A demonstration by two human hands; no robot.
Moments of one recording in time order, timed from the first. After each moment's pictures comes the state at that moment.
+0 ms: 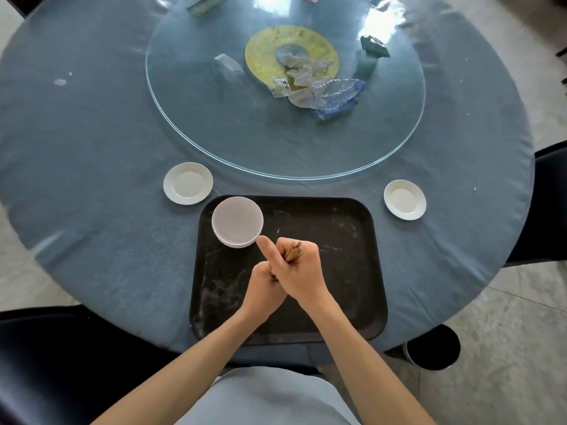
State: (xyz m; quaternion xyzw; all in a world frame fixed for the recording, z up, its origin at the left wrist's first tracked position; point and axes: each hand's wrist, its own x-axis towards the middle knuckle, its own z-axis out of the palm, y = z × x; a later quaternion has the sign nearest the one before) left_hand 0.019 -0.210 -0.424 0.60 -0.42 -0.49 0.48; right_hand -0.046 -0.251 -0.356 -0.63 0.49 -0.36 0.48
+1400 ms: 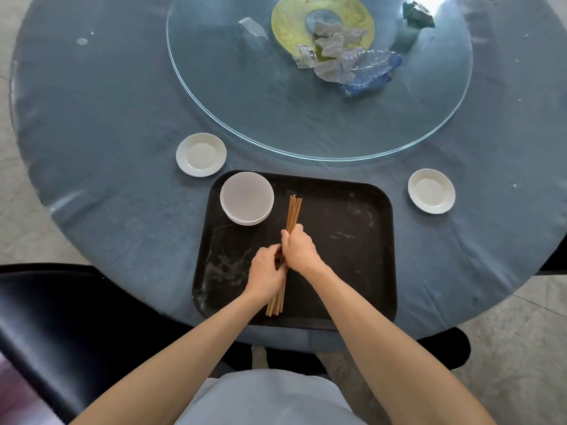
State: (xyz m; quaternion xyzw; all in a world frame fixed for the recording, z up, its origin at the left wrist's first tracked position) left_hand 0.023 -0.203 -0.475 0.78 -0.40 -0.42 0.23; right_hand -0.050 -0.292 -0.467 -0.58 0.64 0.03 0.50
